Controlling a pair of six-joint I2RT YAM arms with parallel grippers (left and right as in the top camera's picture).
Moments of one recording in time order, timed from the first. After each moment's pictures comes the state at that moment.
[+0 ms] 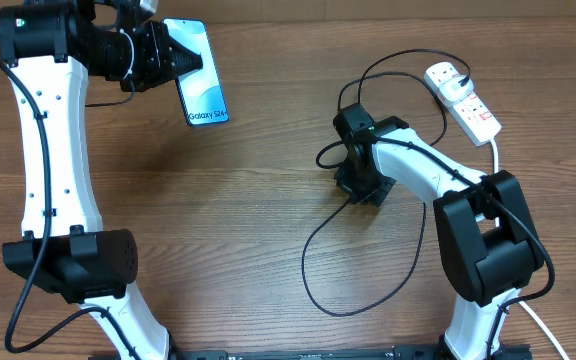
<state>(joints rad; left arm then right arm) 0.09 2.00 2.31 -1.45 0.77 -0.16 0.41 2.00 1.32 -0.89 0.00 1.04</state>
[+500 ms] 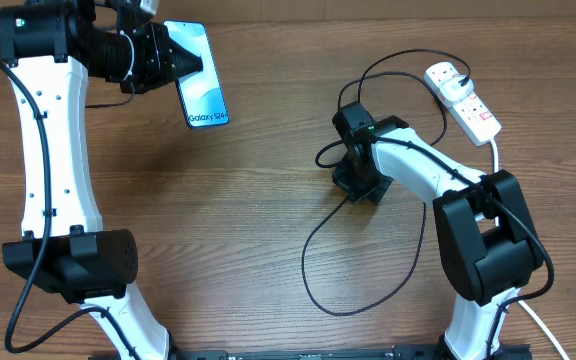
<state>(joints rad) 0.09 2.00 2.31 -1.47 0.77 -0.16 0.41 2.00 1.33 -0.86 -0.02 0.99</state>
